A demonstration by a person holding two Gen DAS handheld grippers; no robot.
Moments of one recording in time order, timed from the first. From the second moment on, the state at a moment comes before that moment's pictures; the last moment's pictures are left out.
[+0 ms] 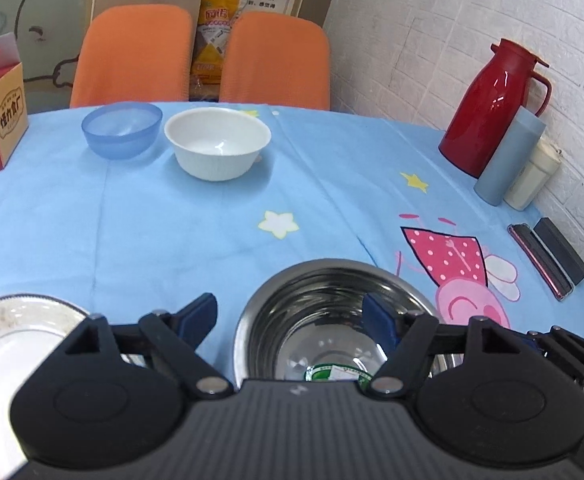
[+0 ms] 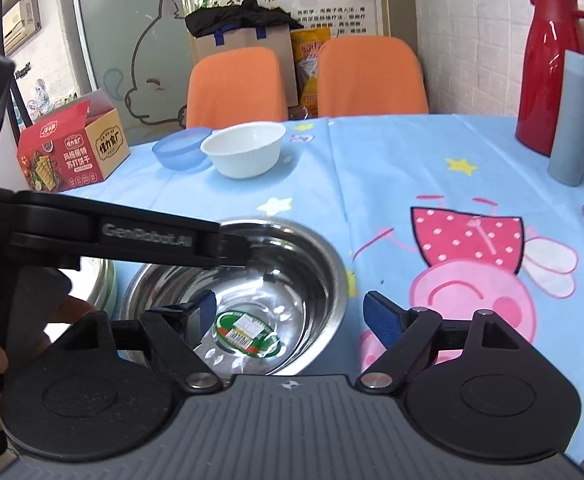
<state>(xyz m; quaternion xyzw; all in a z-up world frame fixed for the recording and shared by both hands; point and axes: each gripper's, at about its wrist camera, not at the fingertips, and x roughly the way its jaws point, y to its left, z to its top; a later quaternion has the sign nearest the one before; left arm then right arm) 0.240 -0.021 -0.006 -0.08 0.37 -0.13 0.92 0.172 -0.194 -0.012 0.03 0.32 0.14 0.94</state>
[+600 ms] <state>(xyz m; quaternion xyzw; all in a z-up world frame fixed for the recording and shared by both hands) 0.270 0.032 0.028 -0.13 0.34 -0.09 0.93 0.200 -0.175 0.013 -0.01 0.29 0.15 0.95</state>
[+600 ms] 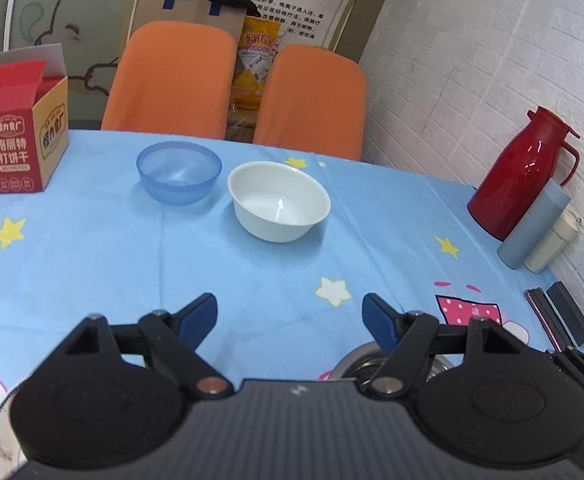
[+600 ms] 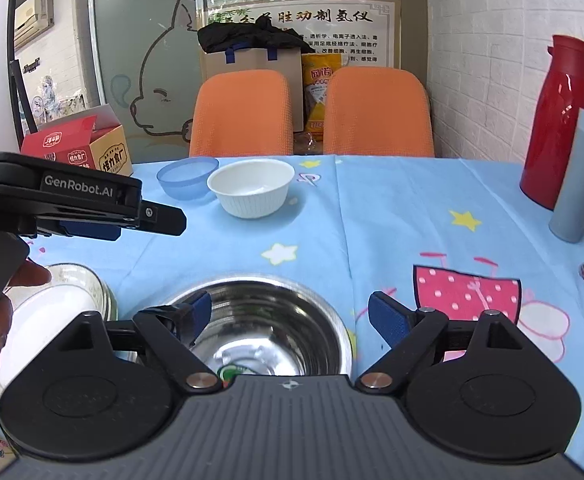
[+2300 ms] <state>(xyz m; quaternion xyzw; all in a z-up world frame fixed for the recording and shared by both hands) 0.446 0.049 -0.034 -0.31 0.41 0.00 0.86 0.432 -0.107 -0.031 -0.05 0.39 0.26 0.88</state>
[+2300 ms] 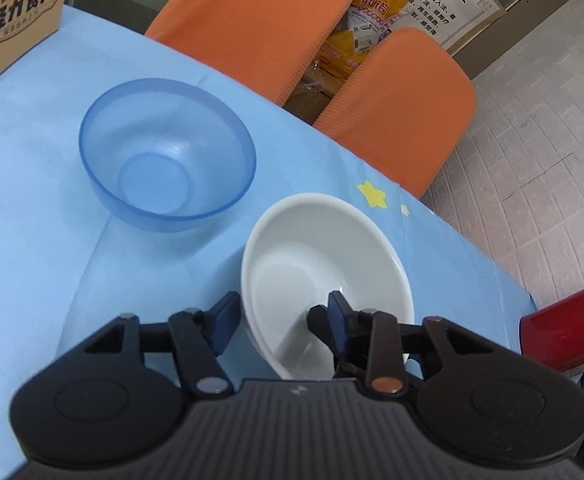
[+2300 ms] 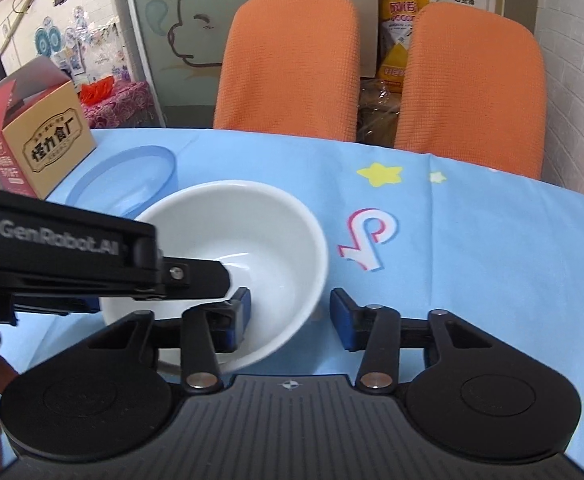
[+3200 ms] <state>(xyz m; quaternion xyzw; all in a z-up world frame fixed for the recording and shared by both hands) 0.225 -0.007 0.012 -0.28 0.39 -0.10 0.87 0.197 -0.147 0.028 -0.03 0.32 0.19 0.93</state>
